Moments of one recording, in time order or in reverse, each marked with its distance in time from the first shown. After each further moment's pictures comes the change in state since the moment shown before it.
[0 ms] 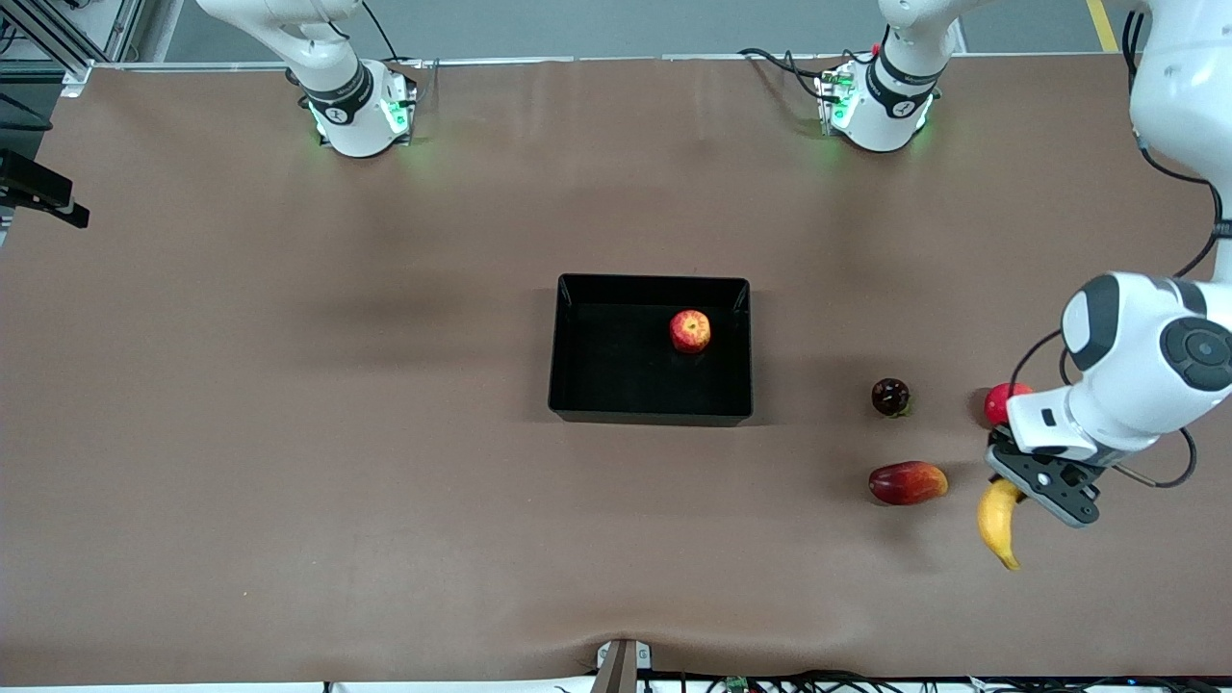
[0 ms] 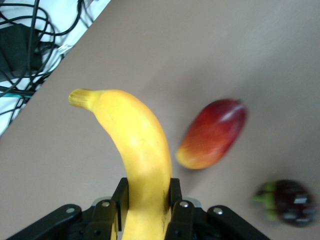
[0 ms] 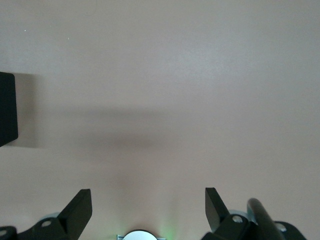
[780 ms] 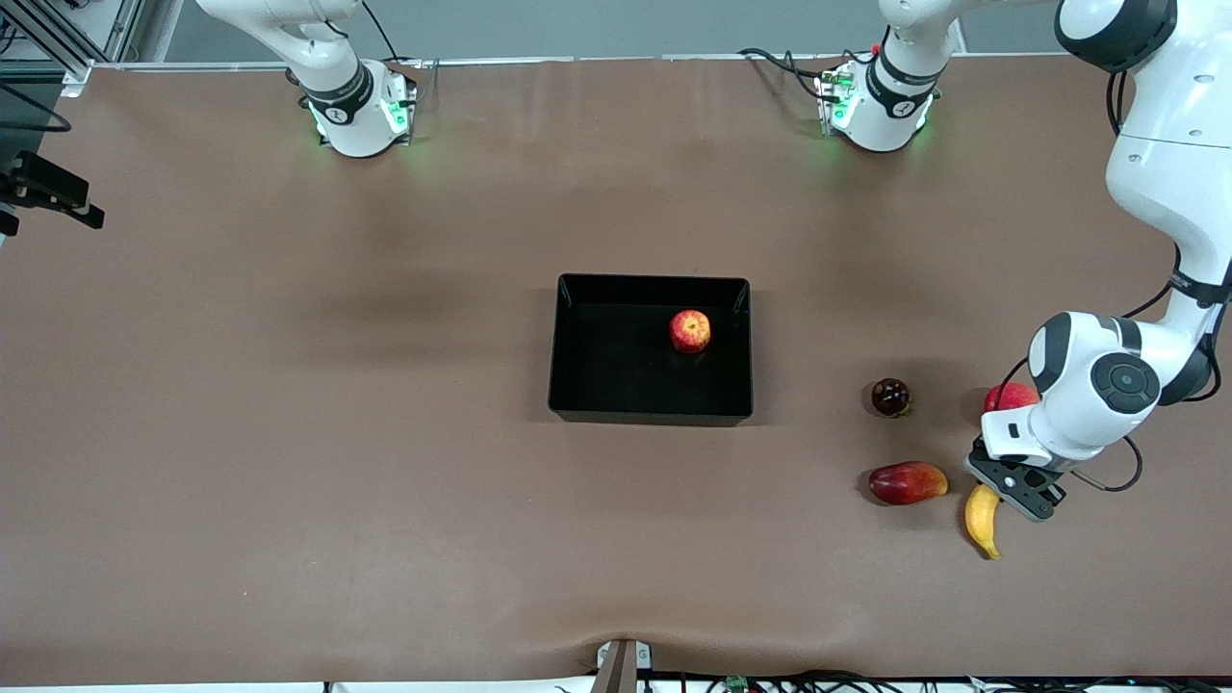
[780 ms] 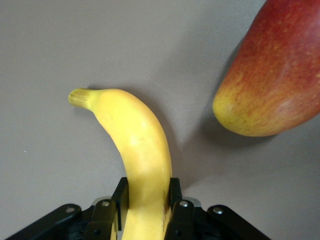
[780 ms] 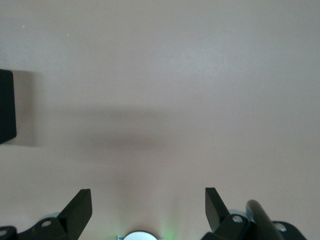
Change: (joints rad) left arm 0.006 0.222 0.167 -0.049 0.200 0.320 0.082; right arm 0.001 -0.020 0.000 -0.062 0.000 0.027 0.001
